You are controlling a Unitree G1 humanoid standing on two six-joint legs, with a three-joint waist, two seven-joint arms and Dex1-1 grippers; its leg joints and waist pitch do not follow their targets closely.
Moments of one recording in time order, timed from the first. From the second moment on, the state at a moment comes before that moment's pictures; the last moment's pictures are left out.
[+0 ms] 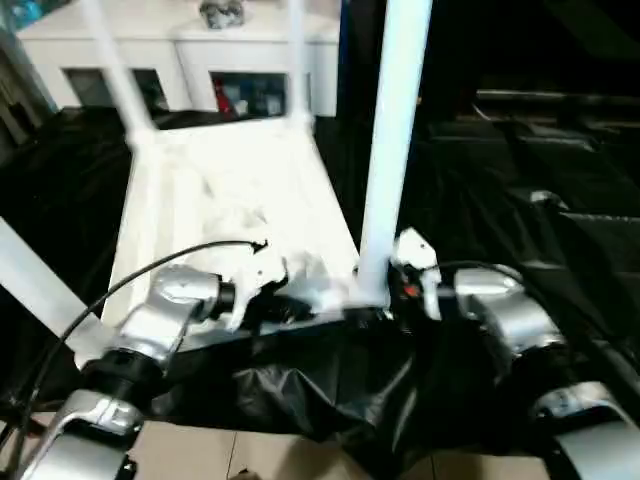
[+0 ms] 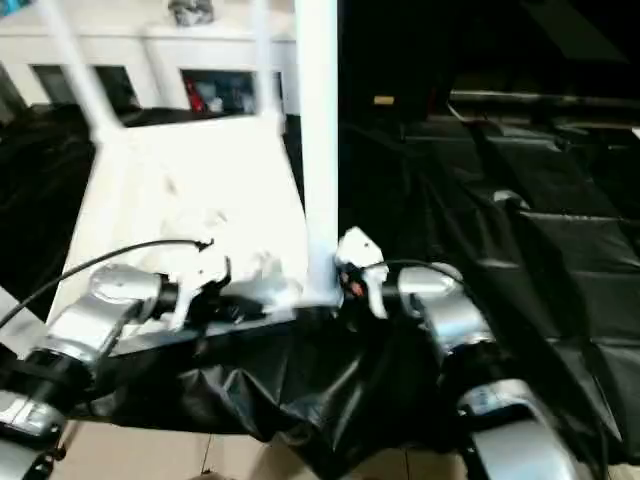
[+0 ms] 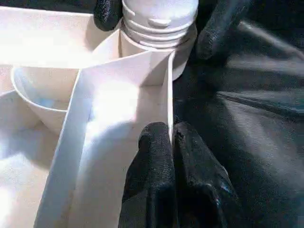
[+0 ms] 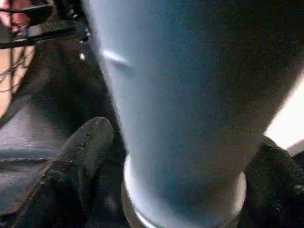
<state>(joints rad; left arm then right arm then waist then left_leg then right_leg) -0.52 0.40 -0.27 0.51 -0.05 0.13 -1.28 -0.58 -0.32 0.23 0.67 0.11 0.06 1.25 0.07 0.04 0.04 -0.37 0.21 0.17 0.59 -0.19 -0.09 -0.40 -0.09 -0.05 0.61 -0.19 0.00</state>
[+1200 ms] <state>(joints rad) -0.58 0.20 -0.20 0.59 0.03 0.22 -0.87 -0.71 -0.08 0.02 0.92 0.05 0.05 0.49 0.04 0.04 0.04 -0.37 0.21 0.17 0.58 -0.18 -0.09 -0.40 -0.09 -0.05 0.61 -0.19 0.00</state>
